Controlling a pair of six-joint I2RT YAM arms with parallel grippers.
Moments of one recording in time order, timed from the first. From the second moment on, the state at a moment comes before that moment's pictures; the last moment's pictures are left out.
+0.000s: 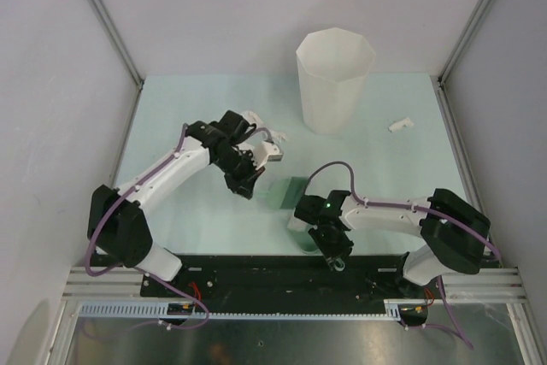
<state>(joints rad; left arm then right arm) -0.54 1.51 1.27 -1.06 0.43 0.52 1.10 1.52 0.85 -0.93 -0.10 0.59</state>
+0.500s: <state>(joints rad) -0.39 1.40 1.33 -1.20 0.62 0.58 1.06 1.51 0.85 -0.88 -0.06 0.54</state>
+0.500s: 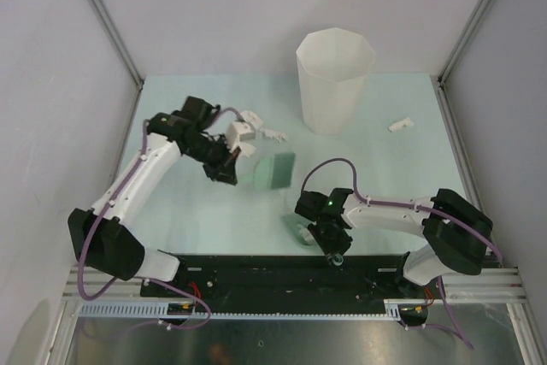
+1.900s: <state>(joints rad) -0.20 1.25 1.22 -1.13 0.47 0.58 0.32 1.87 2.38 -1.31 0.54 -0.05</state>
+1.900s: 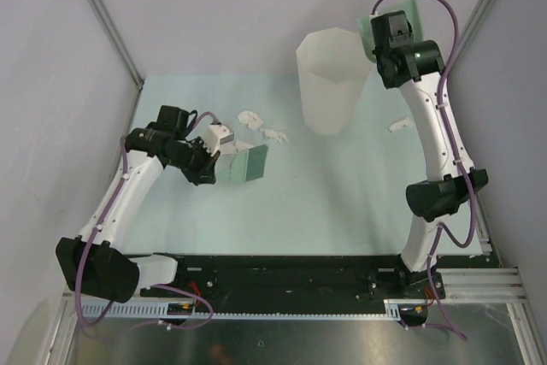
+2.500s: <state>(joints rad) -0.20 1.24 1.20 -1.11 0.45 0.57 0.37 1.78 1.62 0.50 0.84 -1.73</state>
